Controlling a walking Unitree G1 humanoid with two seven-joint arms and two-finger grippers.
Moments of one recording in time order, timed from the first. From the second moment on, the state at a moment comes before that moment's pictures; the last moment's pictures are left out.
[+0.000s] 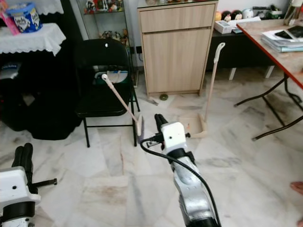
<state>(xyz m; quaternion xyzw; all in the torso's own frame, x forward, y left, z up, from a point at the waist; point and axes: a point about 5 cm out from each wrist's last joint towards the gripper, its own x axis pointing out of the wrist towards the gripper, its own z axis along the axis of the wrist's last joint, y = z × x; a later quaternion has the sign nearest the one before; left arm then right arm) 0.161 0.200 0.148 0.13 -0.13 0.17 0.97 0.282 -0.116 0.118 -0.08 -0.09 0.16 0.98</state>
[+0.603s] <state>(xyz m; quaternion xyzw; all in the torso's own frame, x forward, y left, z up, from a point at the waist) 0.140 0.195 0.136 0.14 -0.08 0.15 0.98 0.253 -0.128 0.109 -0.08 -0.04 0.14 0.99</state>
